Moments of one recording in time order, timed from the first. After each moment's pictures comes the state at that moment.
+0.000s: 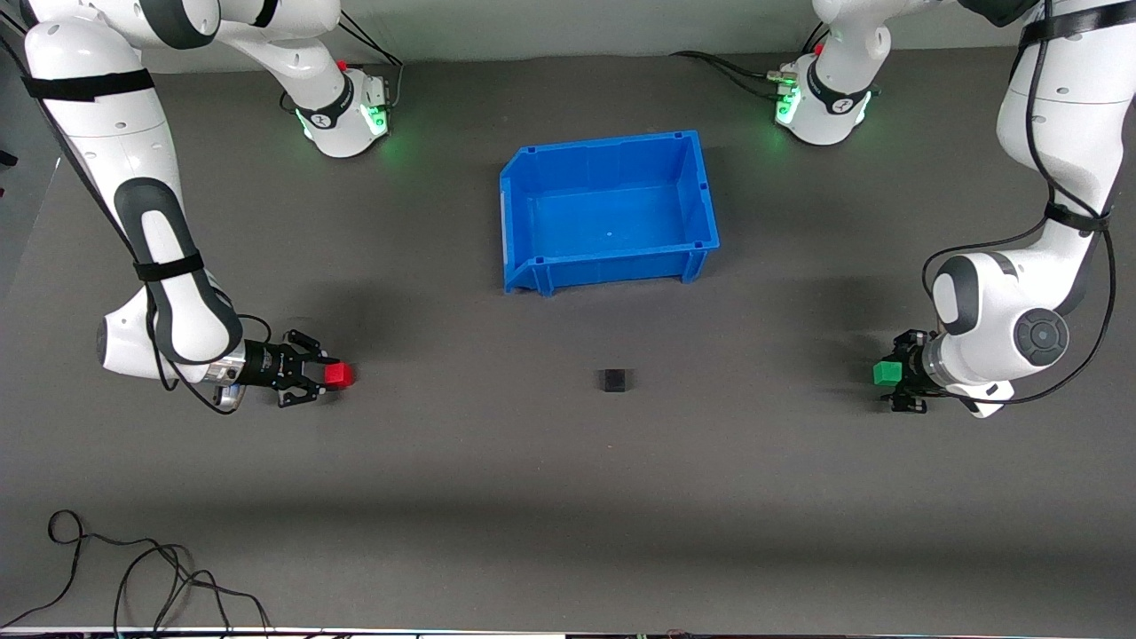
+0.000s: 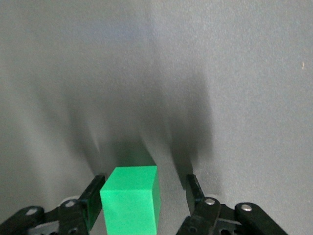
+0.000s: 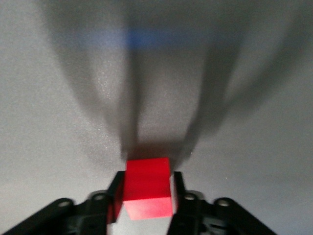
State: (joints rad) left arm 0.19 0.56 -0.10 -1.97 0.02 2.44 -1.32; right arm 0.01 0.58 -0.14 -1.96 0.84 2.20 0.79
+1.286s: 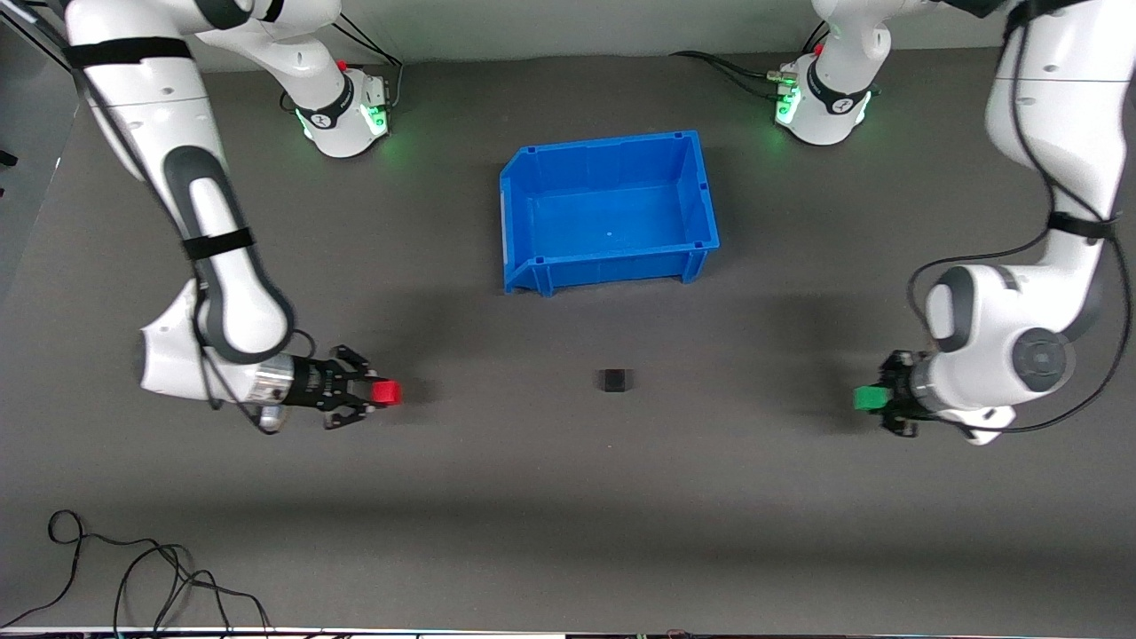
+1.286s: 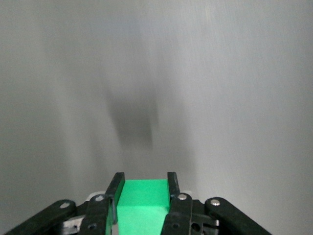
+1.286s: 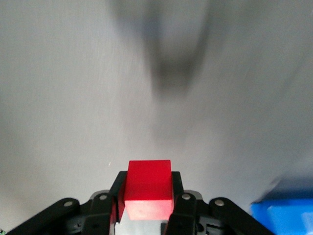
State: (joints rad) left arm 0.03 0.56 -0.12 -1.77 0.02 2.27 -1.56; right arm 0.26 0.55 -0.13 -1.81 0.85 2.23 1.15
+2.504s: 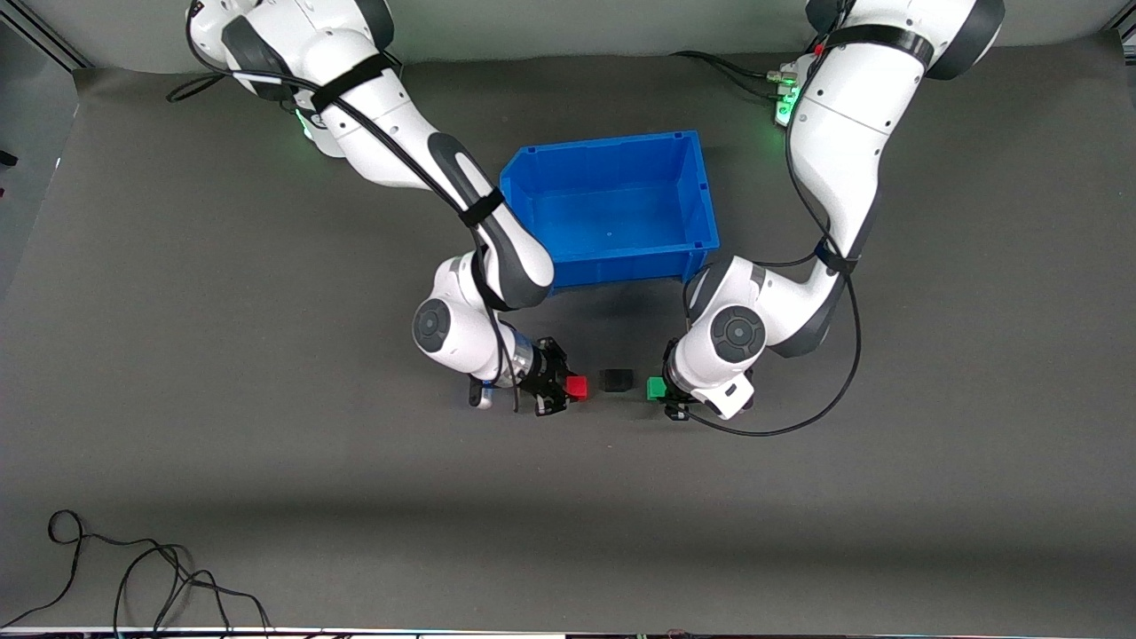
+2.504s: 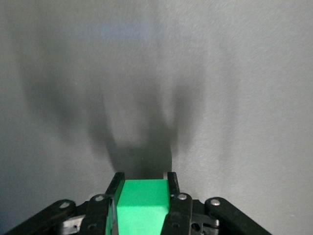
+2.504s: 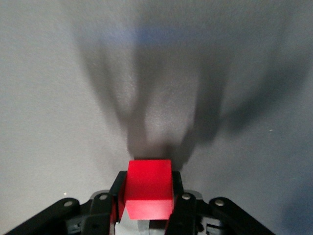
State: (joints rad) left arm -0.41 0.77 -0.13 -1.60 -0.10 2.41 -1.99; right arm 0.73 0.91 -0.13 -1.45 0.85 2.55 1.57
